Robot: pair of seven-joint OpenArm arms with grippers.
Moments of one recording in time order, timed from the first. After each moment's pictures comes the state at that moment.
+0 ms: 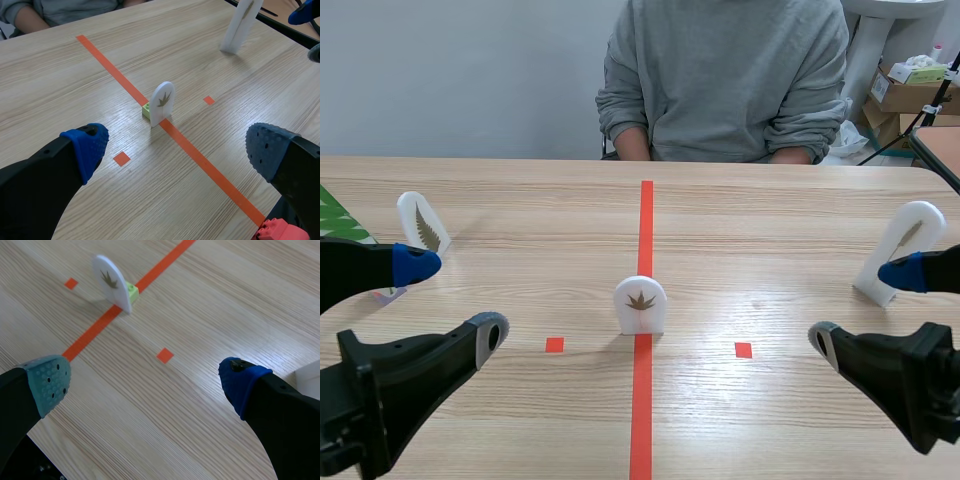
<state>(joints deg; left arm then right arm) 41.2 -22.0 -13.9 120.0 -27.3 -43.5 10.9 -36.1 26.2 20.1 114.1 28.5 45.3 -21.7</state>
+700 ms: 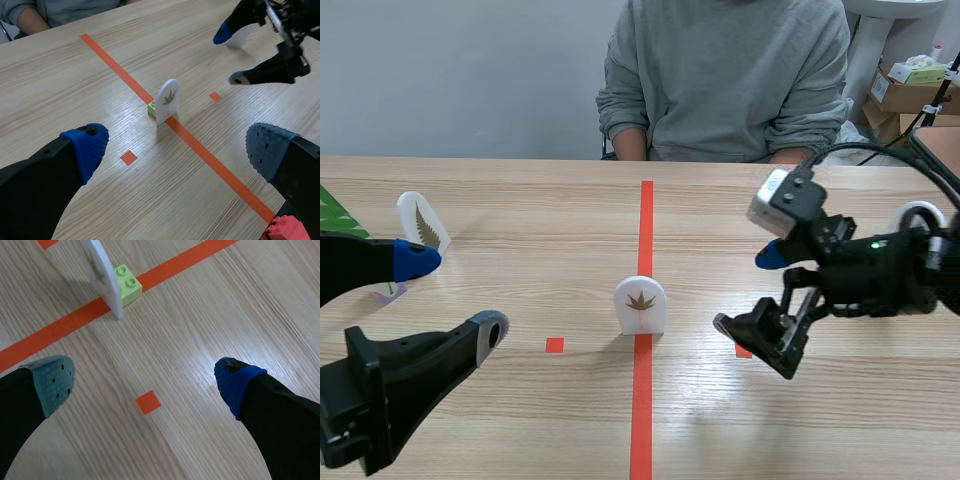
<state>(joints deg) 39.9 -22.0 -13.9 120.0 -25.6 -43.5 11.8 1.9 26.2 -13.8 84.9 10.5 45.3 -21.1</state>
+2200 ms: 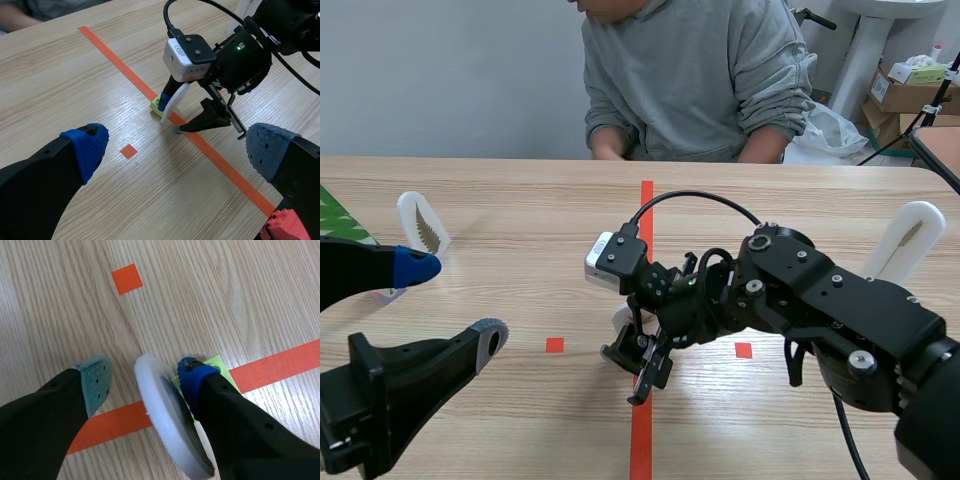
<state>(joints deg) 39.9 -21.9 -13.9 120.0 -25.6 -43.5 13.4 14.8 11.2 -34.6 64.4 -1.2 41.4 -15.0</state>
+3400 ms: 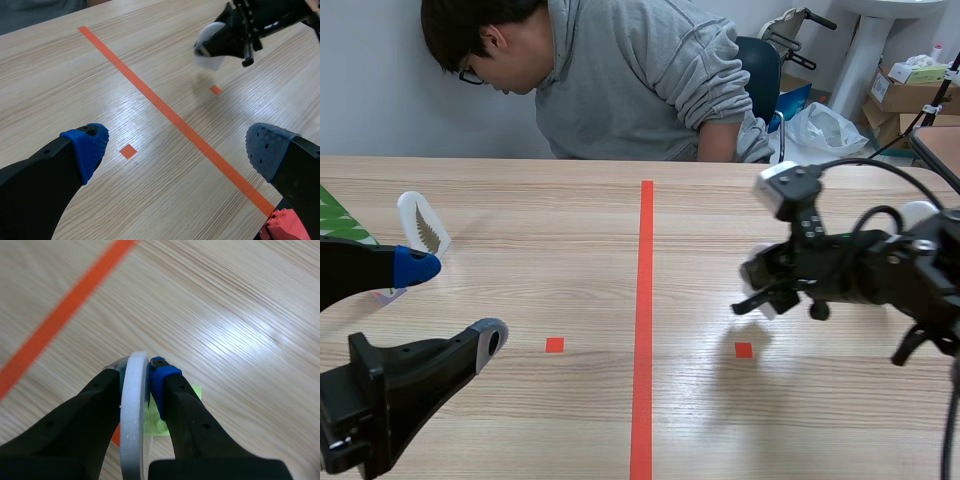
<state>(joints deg) 39.9 -21.9 -13.9 120.0 -25.6 -43.5 13.4 3.1 15.7 -3.8 77.7 9.4 30.6 -26.1</state>
